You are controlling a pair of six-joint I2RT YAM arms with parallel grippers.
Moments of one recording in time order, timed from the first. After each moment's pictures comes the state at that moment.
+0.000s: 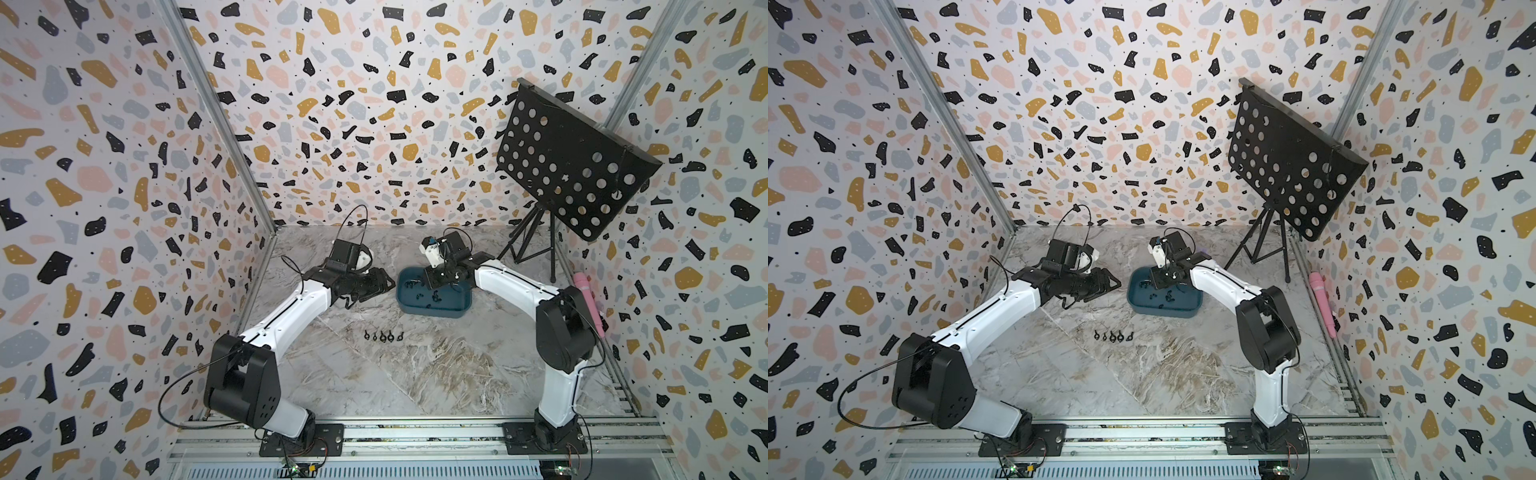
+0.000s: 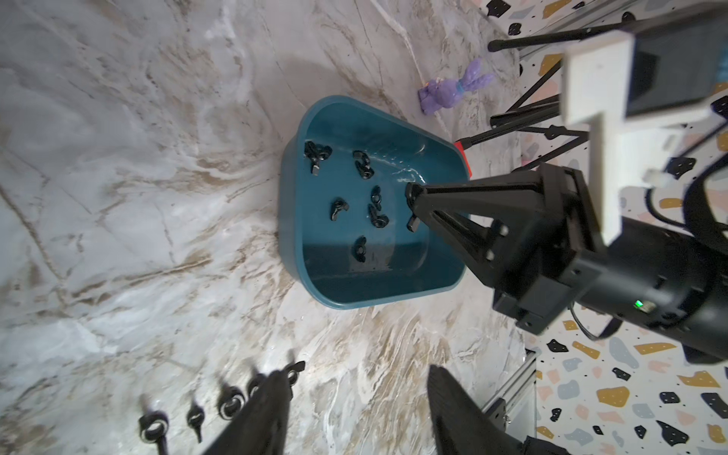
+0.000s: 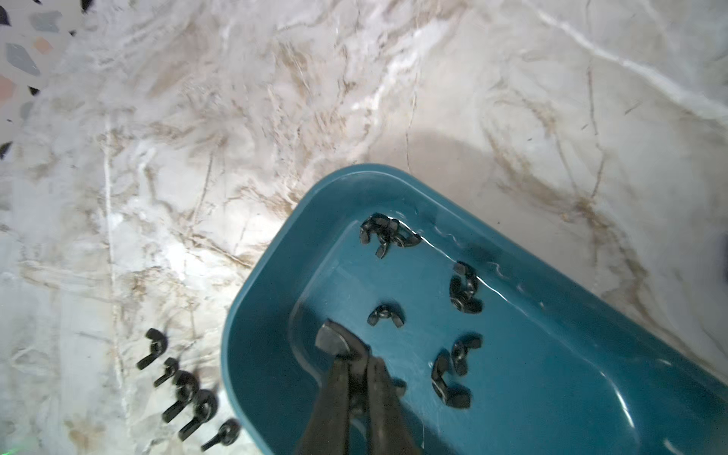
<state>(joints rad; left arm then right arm) -0.37 1.50 1.17 -0.53 0.47 -0.59 0.57 1.87 1.48 -0.48 -0.24 0.15</state>
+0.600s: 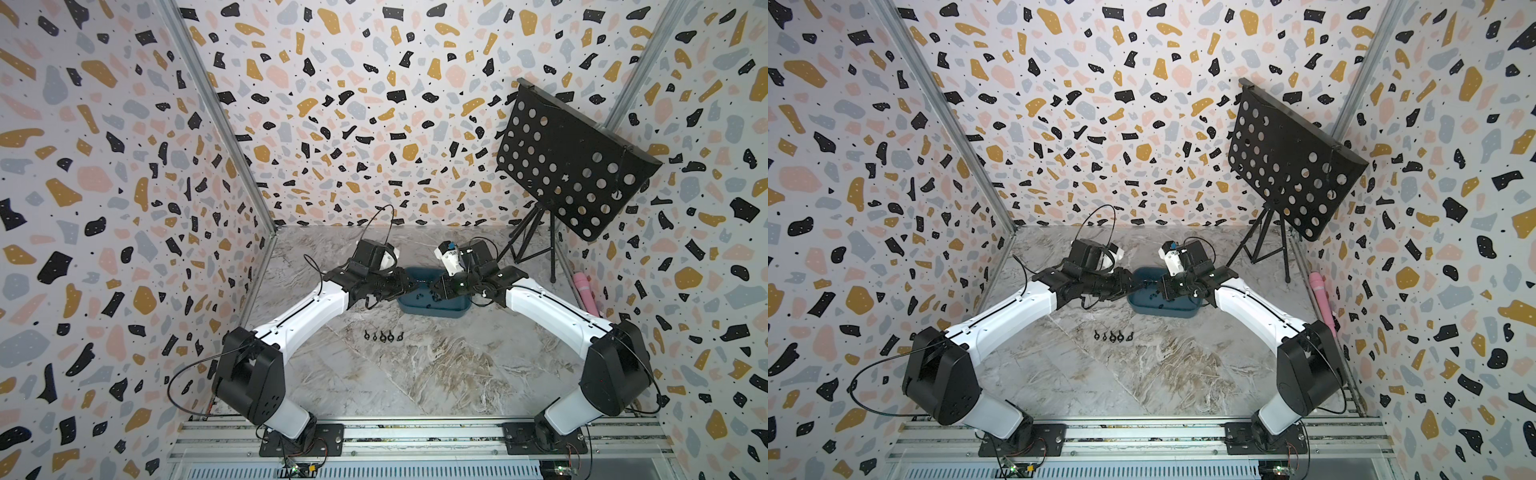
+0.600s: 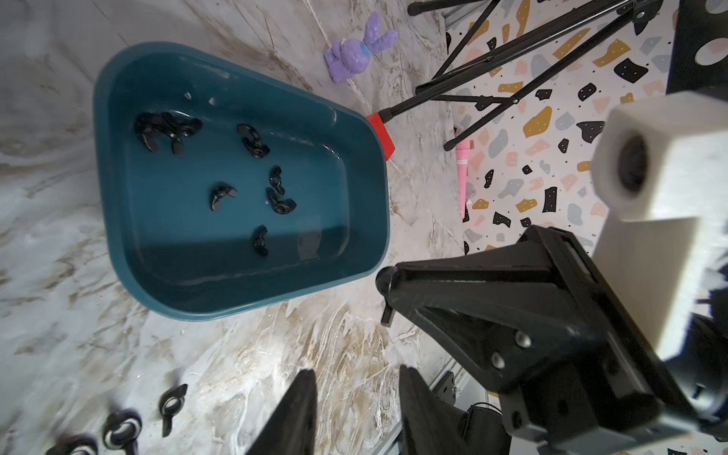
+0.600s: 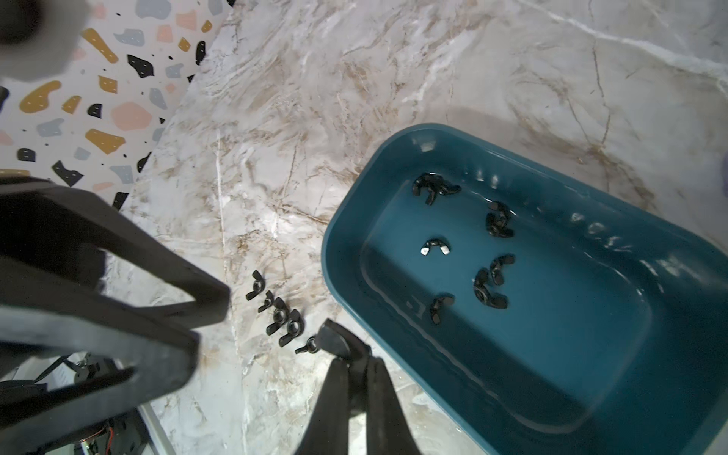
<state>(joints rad) -0.52 1.55 1.21 -0.40 0.52 -0.72 0.58 1.56 1.25 -0.45 -0.35 0.25</state>
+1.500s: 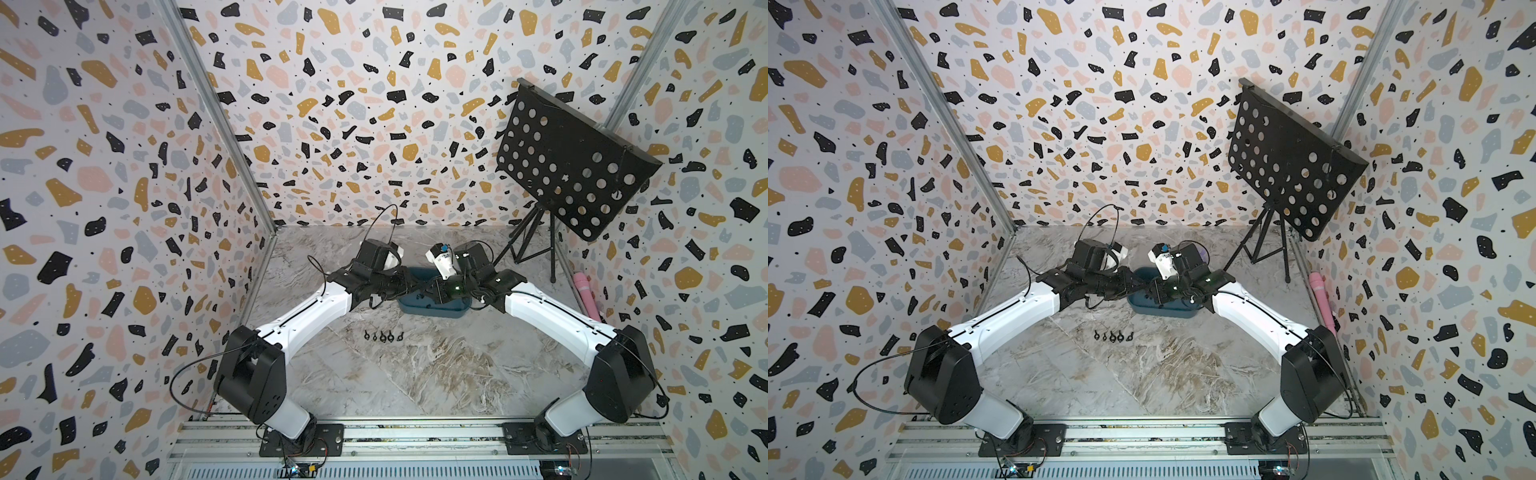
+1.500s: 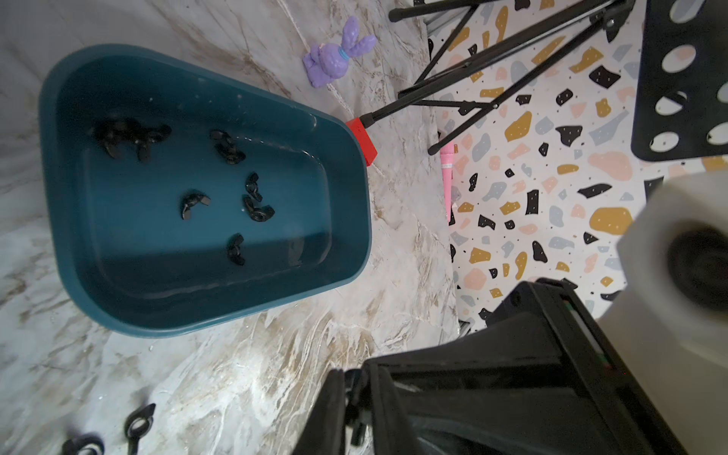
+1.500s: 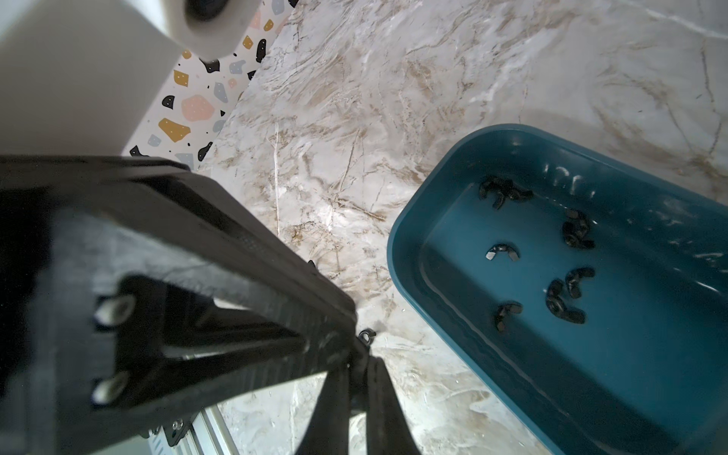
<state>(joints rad) -0.54 1.55 1.21 -0.35 0.52 -0.76 0.64 1.54 1.24 -0.43 -0.41 0.28</state>
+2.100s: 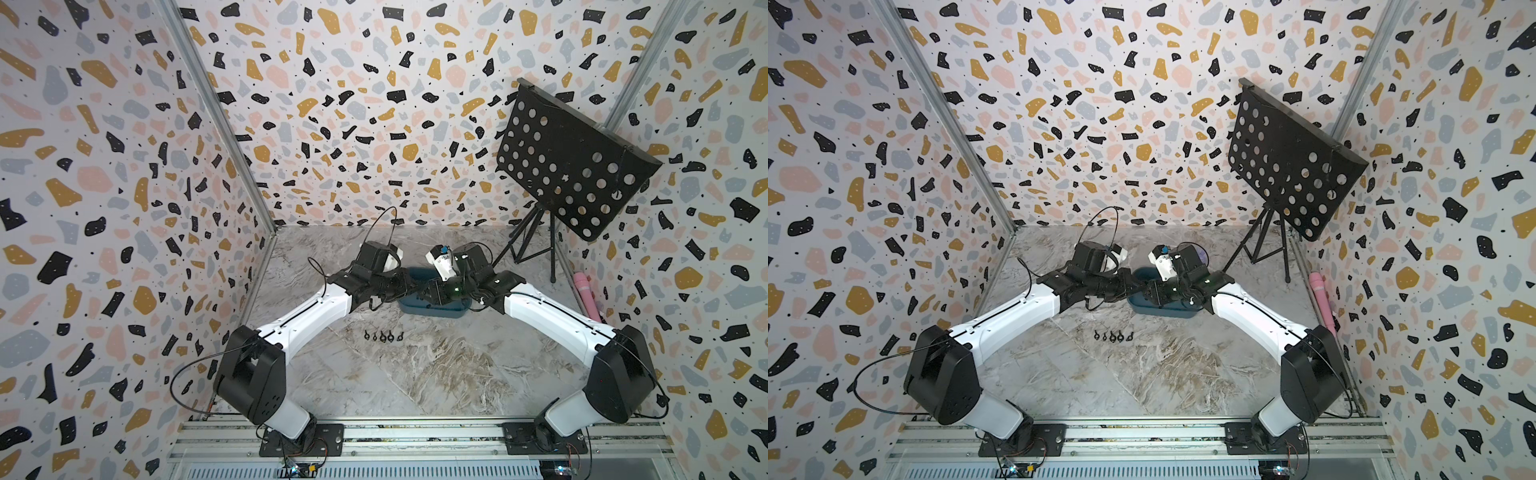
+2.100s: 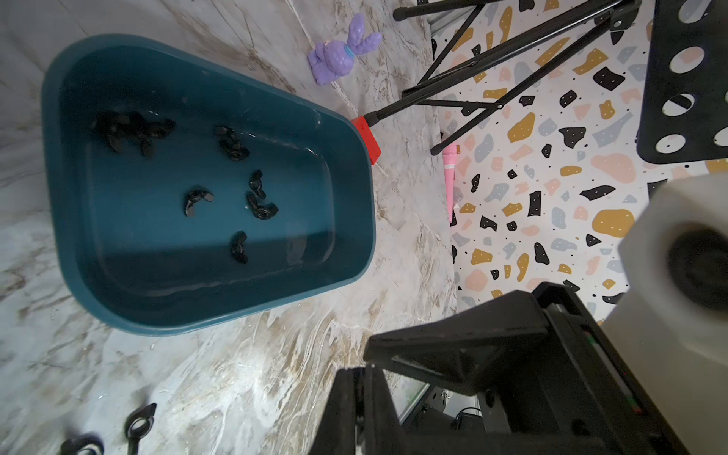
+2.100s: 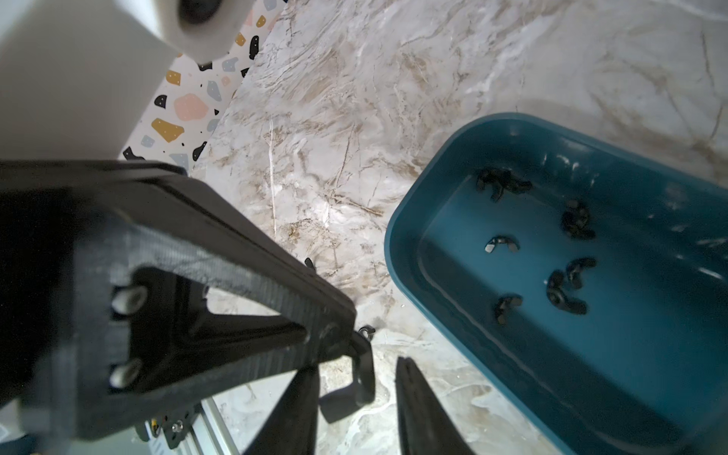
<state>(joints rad) -0.55 1.54 1.17 -0.33 0.51 -0.76 0.64 1.53 1.22 -0.43 -0.37 0.31</state>
